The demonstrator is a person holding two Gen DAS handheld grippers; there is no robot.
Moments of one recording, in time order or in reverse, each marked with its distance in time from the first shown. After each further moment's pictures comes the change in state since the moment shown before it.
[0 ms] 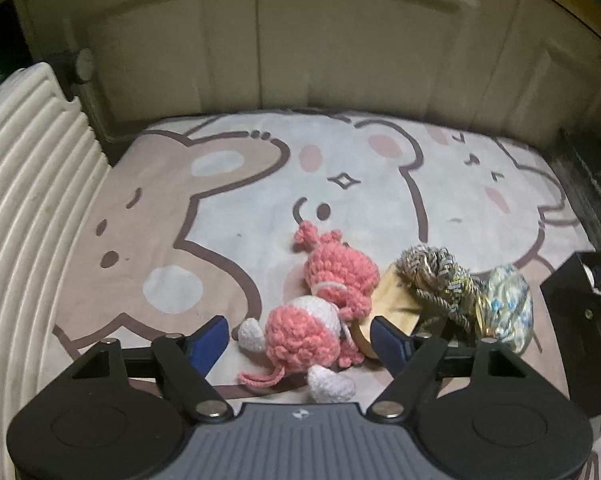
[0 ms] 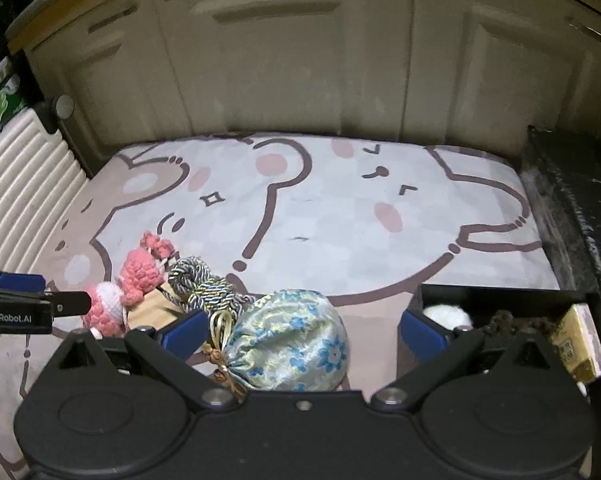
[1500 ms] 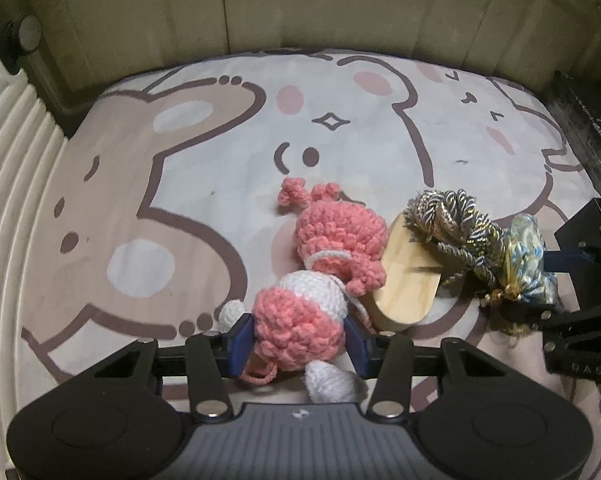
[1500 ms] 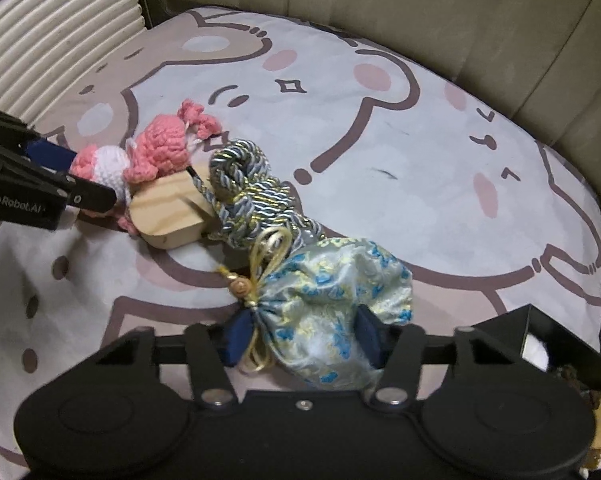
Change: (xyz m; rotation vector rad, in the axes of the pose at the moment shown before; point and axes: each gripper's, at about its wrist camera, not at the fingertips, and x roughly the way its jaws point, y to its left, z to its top) left arm 0.043 0.006 -0.002 0.073 0.146 -0.049; right arm 0.064 0.044 -0.007 -0.378 0.254 0.070
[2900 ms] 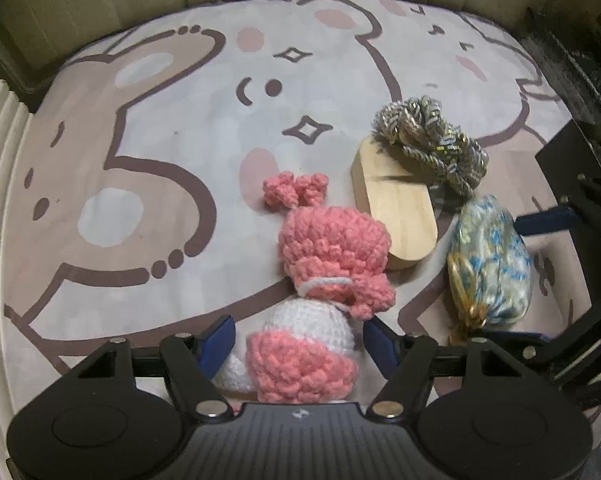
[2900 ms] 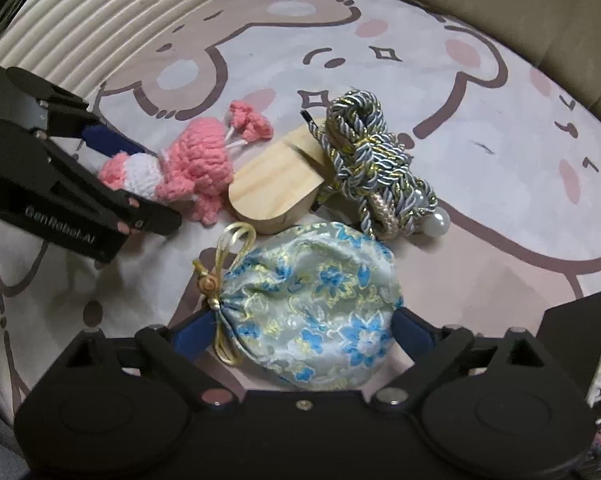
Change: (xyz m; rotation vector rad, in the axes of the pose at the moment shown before) left arm 0.012 -0.008 -0.024 0.110 0.144 -0.052; right arm 0.006 0.035 -0.016 -0.082 0.087 0.176
